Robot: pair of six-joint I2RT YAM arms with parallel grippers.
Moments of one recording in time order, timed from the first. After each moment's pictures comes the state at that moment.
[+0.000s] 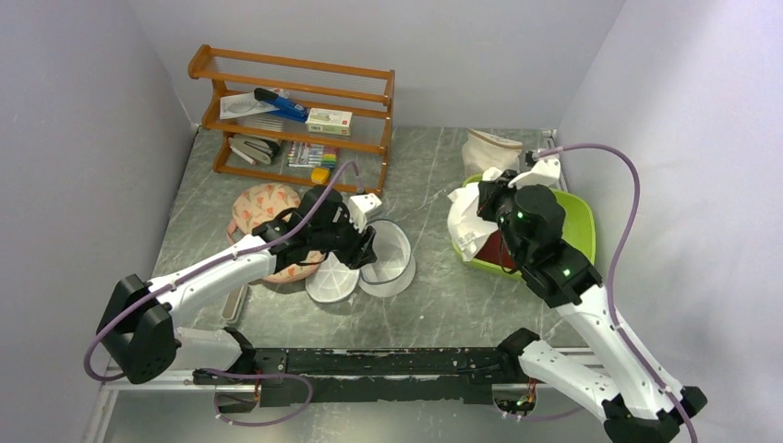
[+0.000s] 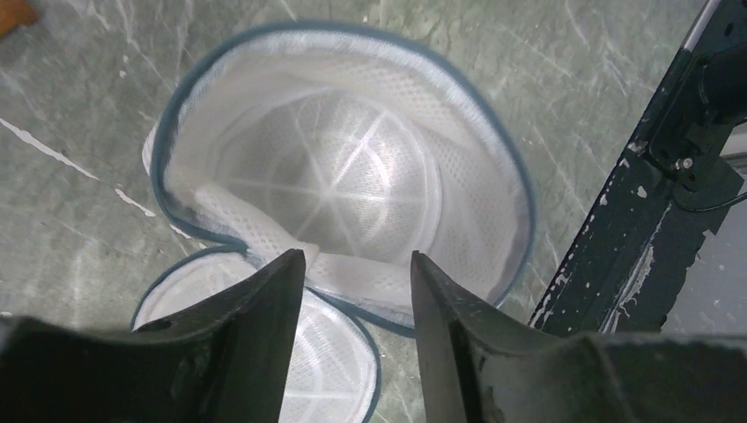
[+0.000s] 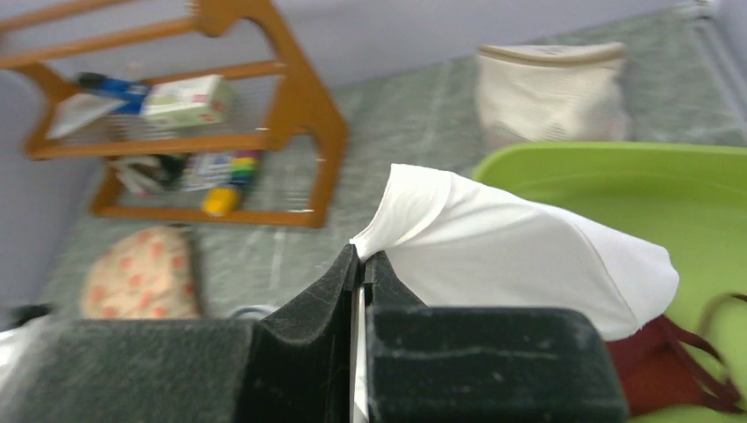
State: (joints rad) left arm -0.76 1.31 0.91 -0.28 0.32 0.00; right arm 0.58 0.79 1.02 -0.38 0.45 0.43
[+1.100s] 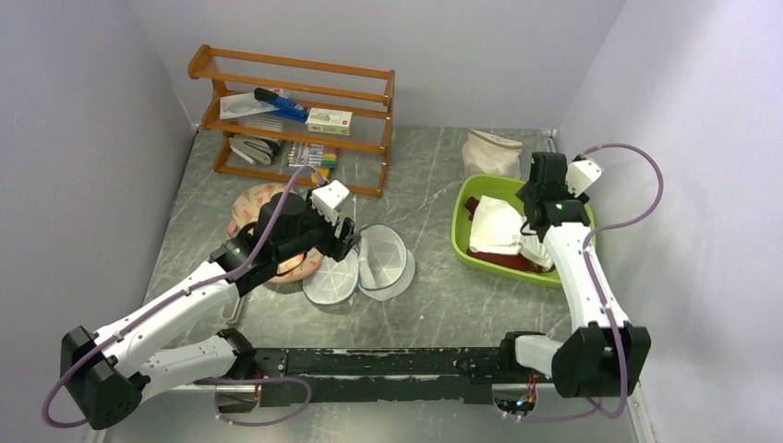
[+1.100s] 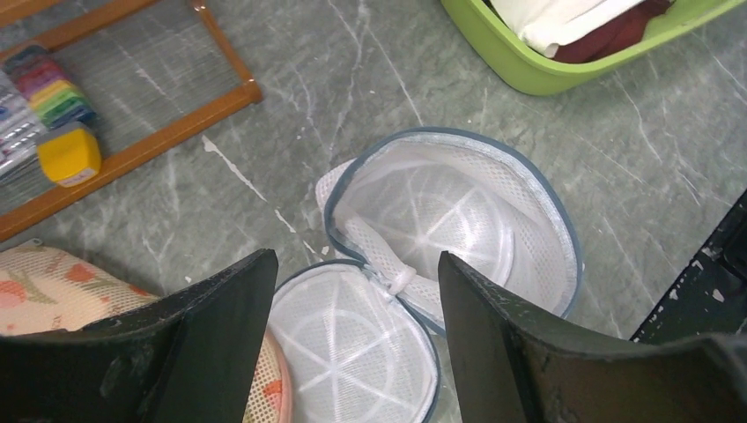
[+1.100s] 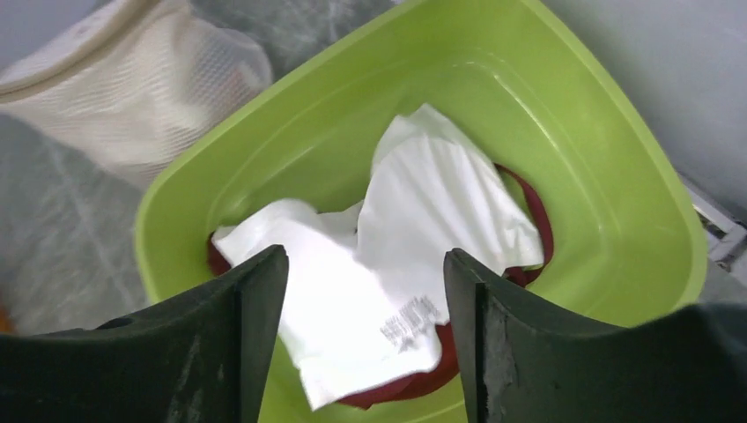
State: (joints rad) left arm -0.76 1.01 0.84 -0.23 0.05 0.00; right arm 0.01 1.22 1.06 -0.61 0.60 0.65
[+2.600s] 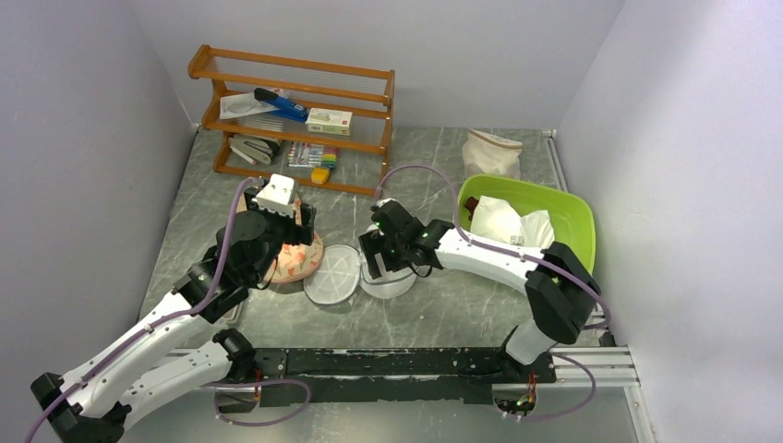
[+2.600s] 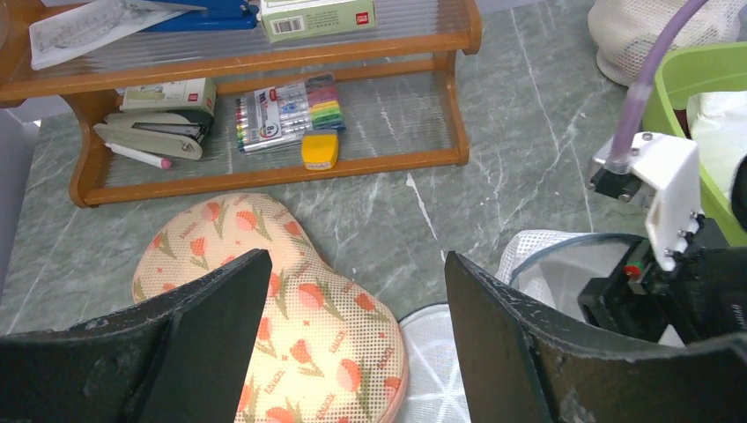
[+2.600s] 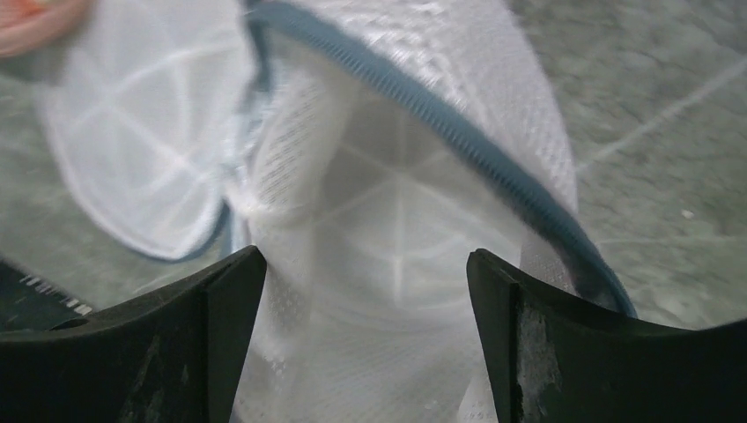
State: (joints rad) left arm -0.76 0.75 0.77 -0.21 -0.48 -0.03; right arm 0.90 1.56 1.04 -0.44 0.05 0.41
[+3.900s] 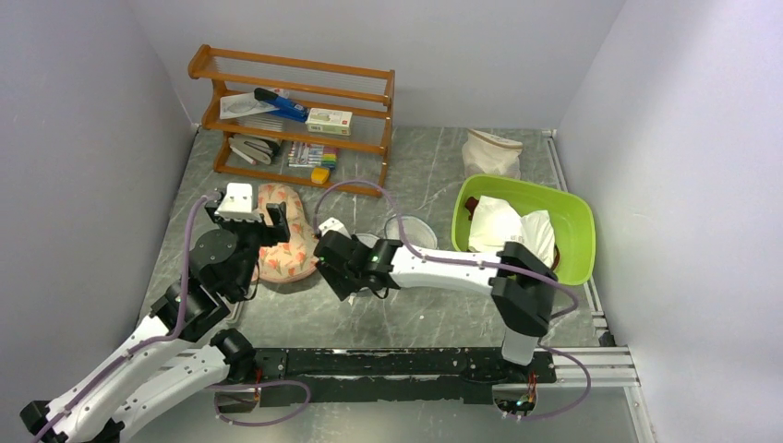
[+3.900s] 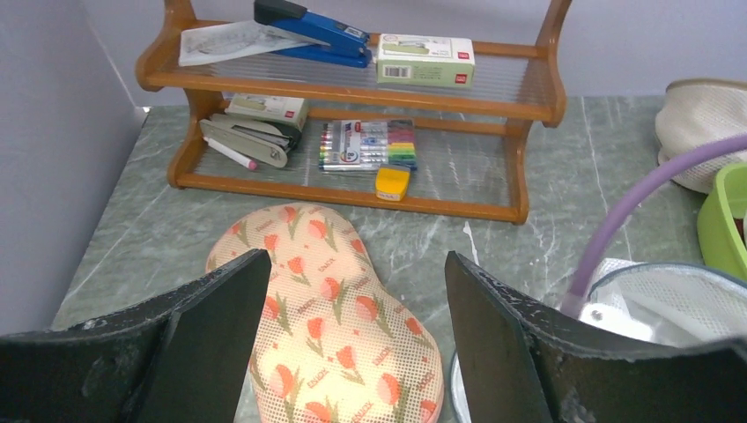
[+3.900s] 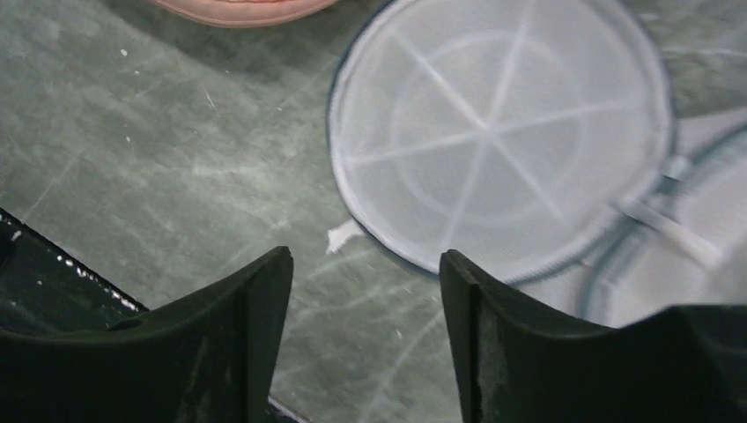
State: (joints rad) left arm -0.76 0.59 0.73 -0.20 -0.68 -0.06; right arm 1.18 1.73 1.29 -0.54 0.29 0.36
